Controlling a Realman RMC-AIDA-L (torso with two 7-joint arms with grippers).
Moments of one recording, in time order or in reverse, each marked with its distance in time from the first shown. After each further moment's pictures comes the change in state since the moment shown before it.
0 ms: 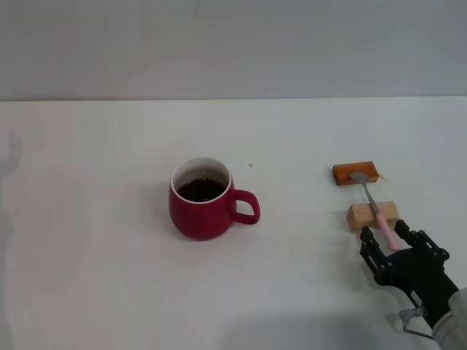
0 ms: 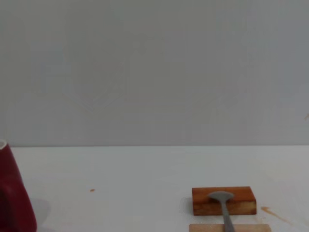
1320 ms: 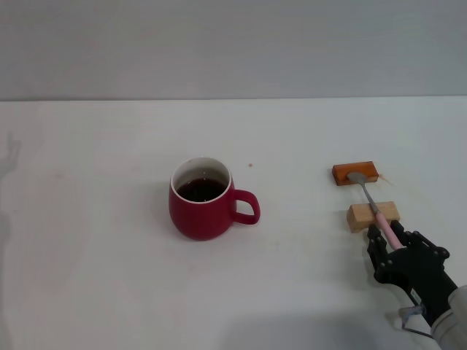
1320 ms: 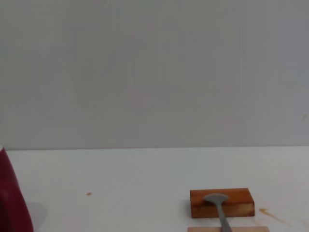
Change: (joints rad) left arm 0.000 0.002 -0.005 0.003 -0.002 0.000 0.000; right arm -0.006 0.010 0.018 0.001 -0.006 0.004 0.000
